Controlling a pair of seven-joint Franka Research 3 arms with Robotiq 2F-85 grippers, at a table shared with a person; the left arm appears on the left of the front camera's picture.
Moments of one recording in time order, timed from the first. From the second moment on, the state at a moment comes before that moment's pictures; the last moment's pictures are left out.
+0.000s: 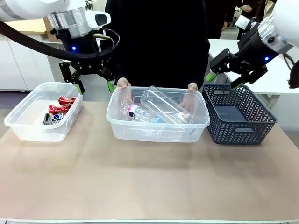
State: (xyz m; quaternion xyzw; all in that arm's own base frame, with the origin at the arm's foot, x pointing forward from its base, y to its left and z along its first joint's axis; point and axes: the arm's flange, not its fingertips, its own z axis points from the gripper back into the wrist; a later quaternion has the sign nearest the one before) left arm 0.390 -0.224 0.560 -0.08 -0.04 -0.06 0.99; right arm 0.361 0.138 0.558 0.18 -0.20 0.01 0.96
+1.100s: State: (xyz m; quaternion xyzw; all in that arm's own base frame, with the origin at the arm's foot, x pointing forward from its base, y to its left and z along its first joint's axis) left arm 0.322 -0.147 0.599 -0.30 -0.01 -0.10 0.95; right arm 0.210 -0.026 0.622 0.44 -0.12 -0.03 0.89
